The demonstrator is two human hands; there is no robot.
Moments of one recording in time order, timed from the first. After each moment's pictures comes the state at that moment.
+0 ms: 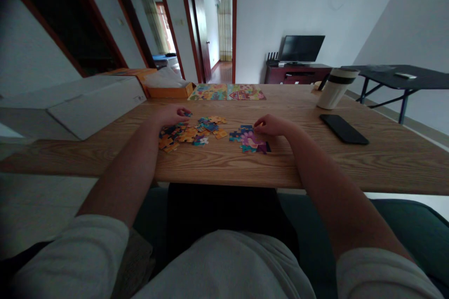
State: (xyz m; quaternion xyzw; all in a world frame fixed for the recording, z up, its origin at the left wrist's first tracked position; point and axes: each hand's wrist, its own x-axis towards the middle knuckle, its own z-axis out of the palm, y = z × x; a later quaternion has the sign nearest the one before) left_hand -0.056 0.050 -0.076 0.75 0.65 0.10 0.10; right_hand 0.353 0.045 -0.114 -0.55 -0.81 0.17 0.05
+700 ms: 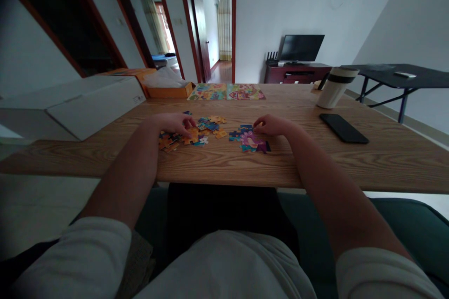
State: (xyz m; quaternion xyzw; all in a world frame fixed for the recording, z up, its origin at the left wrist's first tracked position) left_hand -0.040 0.027 -0.064 0.79 0.58 -0.06 0.18; right_hand 0.356 0.048 -0.120 -0.55 -0.81 0.18 0.05
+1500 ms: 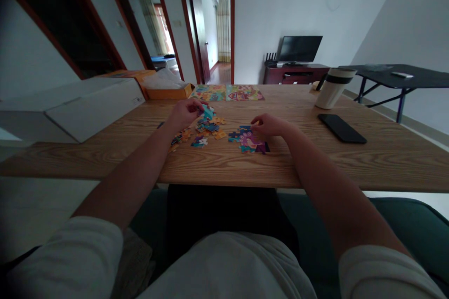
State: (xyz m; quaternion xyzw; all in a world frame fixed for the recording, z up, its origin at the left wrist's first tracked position) left_hand 0.001 0.054 -0.103 0.77 0.34 0.48 0.25; right_hand 0.347 0.044 -0.117 -0.54 -0.81 0.18 0.15
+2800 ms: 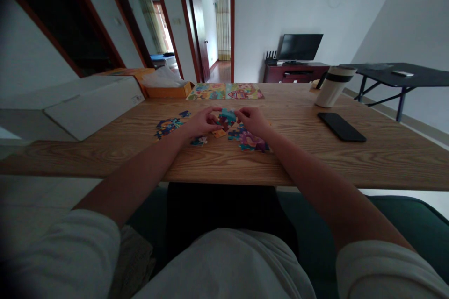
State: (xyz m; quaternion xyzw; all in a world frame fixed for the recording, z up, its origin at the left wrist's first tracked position) left_hand 0.041 0.037 -0.126 0.77 0.36 0.36 0.39; right_hand 0.282 0.022 -0.119 -0.47 -0.74 0.21 0.43
